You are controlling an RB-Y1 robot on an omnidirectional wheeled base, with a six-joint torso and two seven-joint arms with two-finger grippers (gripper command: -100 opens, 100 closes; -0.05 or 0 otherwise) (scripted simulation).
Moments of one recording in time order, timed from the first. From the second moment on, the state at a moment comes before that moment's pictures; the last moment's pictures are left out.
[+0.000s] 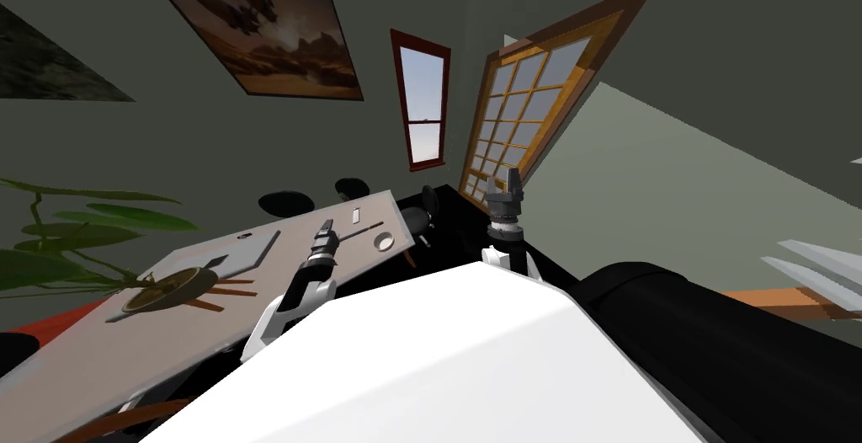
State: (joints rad) left arm 0.36 0.26 0.15 -1.93 0.07 0.05 -0.03; right arm 0.54 0.00 -0.06 -2.37 0.09 -0.60 -0.07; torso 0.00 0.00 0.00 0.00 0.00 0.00
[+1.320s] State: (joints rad) left arm 0.24 0.30 0.20 -1.65 0.17 0.42 -0.03; right arm 0.54 0.00 -0.06 -2.37 0.09 -0.60 -0.07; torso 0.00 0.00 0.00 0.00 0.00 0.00
